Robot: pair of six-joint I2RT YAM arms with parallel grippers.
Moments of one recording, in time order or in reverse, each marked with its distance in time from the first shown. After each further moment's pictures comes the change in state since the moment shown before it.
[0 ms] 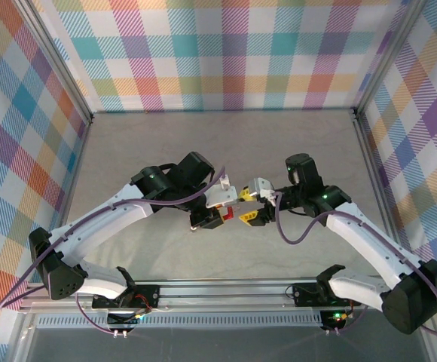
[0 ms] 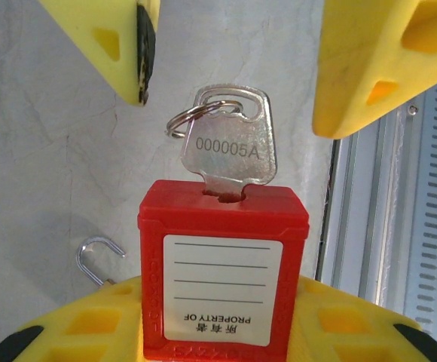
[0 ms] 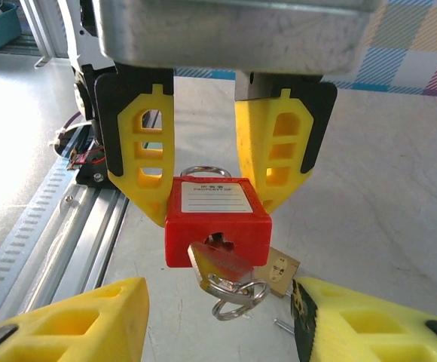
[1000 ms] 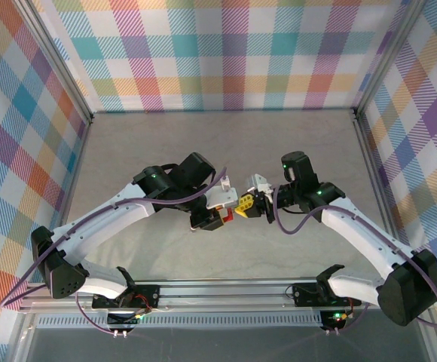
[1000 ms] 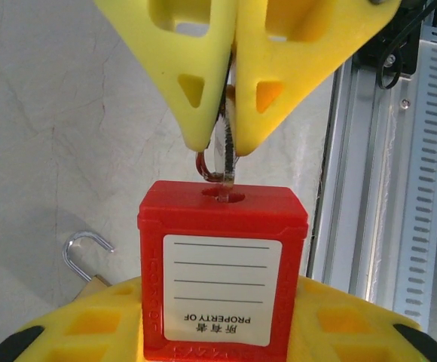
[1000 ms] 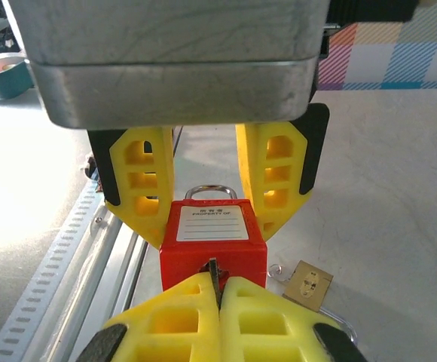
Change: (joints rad) left arm 0.000 0.012 0.000 -0.016 0.014 -0.006; right arm 0.008 0.061 0.010 0.038 -0.085 0.097
